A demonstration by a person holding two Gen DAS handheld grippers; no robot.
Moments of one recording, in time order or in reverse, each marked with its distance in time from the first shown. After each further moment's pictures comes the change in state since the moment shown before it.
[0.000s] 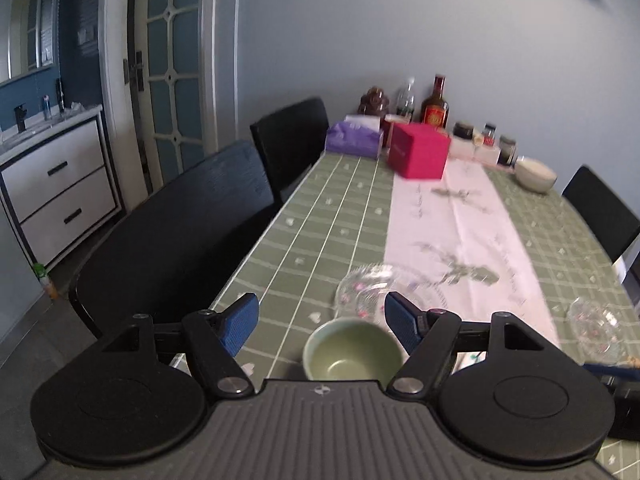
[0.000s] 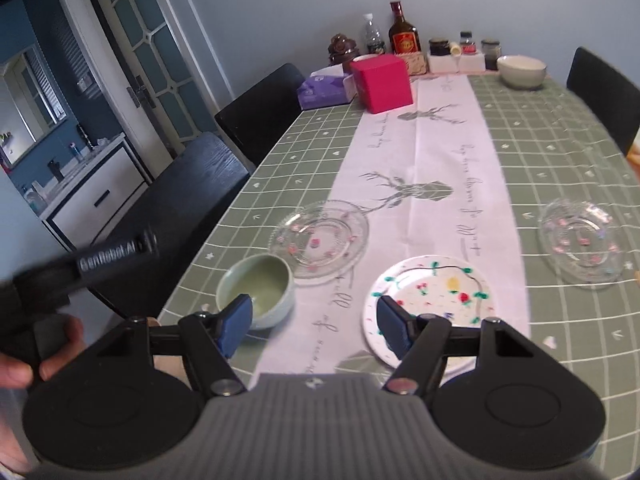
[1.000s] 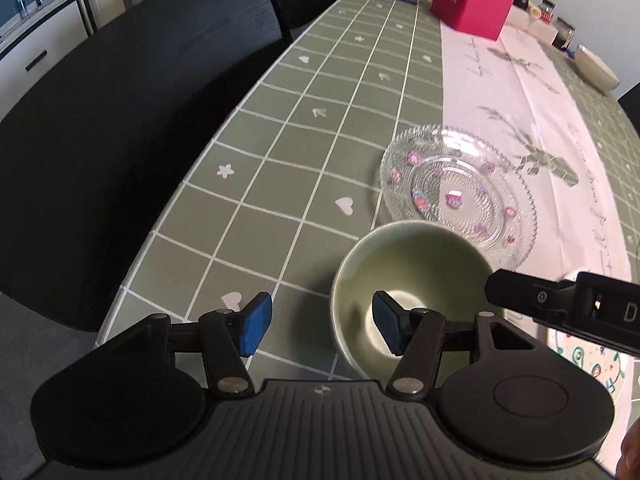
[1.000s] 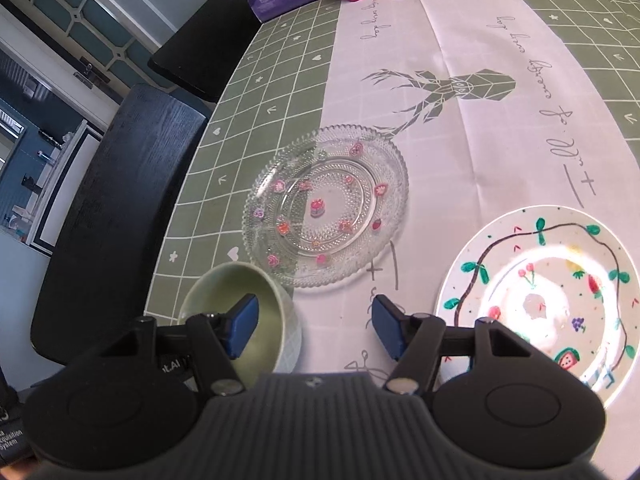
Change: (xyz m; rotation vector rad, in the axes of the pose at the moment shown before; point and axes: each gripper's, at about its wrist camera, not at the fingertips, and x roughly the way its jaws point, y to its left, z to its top) left arm 0.135 0.014 -0.022 -0.029 0.453 0.039; right arm 0.174 -0.012 0.020 0.217 0.250 0.027
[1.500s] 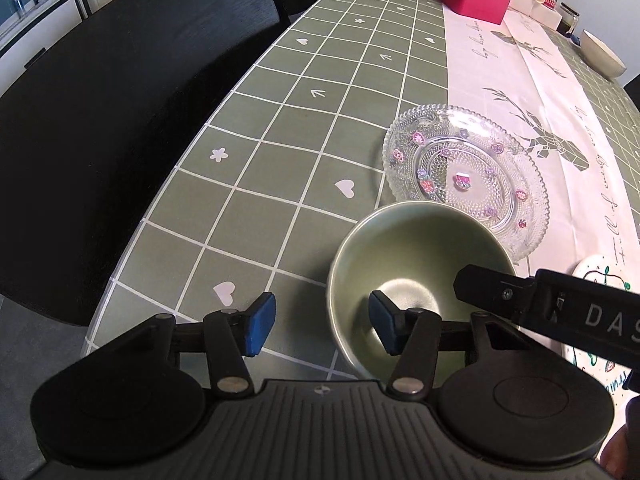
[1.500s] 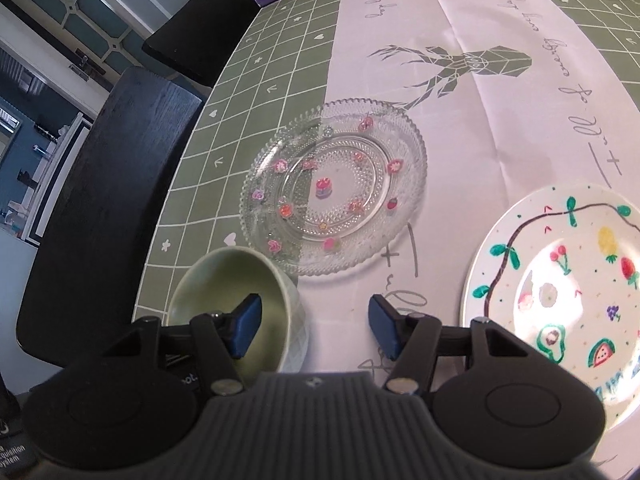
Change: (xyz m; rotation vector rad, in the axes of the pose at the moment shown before) left arm 0.011 -0.003 -0.004 0.004 0.014 0.001; right arm 0.020 0.005 -0.007 0.011 0.017 0.000
